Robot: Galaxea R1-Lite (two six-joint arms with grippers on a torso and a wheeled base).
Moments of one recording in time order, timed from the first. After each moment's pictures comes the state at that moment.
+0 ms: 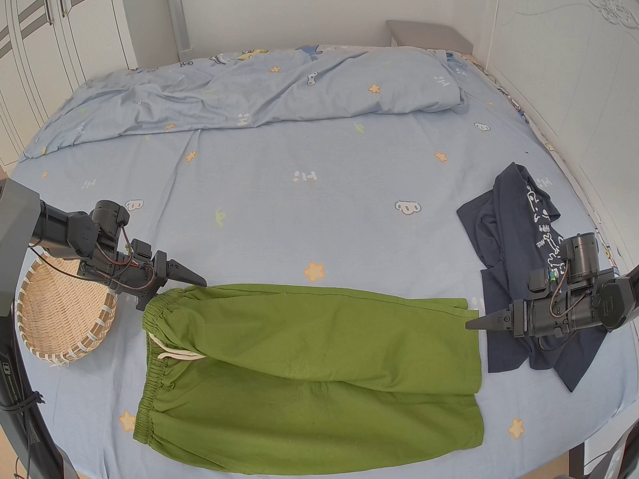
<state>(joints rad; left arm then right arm) 0.10 2.16 -1.40 0.35 -0.80 -0.27 0.06 1.82 -0.67 -0.28 0.64 0.12</state>
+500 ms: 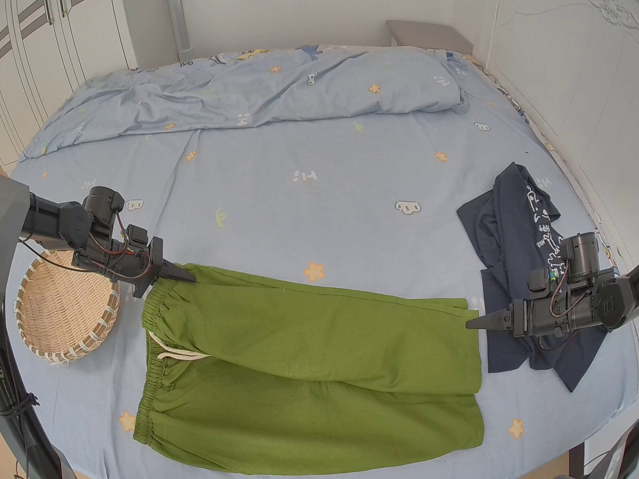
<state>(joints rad) 0.09 2.10 -1.41 0.33 -0.80 -0.27 0.06 1.82 -0.68 -0.28 0.64 0.12</state>
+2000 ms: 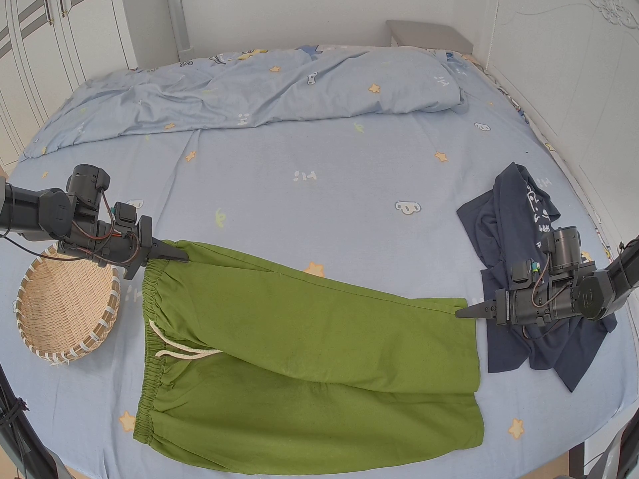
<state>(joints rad) 0.09 1.98 -1.38 0.27 -0.80 -0.28 0.09 1.94 -0.78 -0.33 0.64 0.12</state>
